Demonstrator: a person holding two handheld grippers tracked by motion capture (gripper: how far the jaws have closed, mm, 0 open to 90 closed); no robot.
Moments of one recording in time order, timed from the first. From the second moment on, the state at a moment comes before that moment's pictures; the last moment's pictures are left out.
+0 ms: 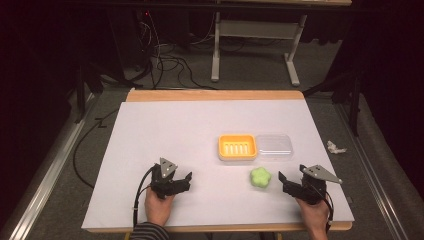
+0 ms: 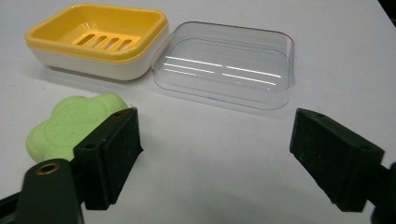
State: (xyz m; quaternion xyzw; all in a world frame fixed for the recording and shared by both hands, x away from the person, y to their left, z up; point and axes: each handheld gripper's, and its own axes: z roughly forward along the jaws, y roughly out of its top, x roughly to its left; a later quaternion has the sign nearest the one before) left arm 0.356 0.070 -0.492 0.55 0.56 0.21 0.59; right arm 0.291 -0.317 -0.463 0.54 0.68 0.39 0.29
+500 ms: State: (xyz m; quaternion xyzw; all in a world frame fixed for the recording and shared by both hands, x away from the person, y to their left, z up) left arm 0.356 0.069 -0.493 0.55 0.56 0.21 0.58; right arm 0.279 -0.303 -0.461 0.53 0.70 0.39 0.29
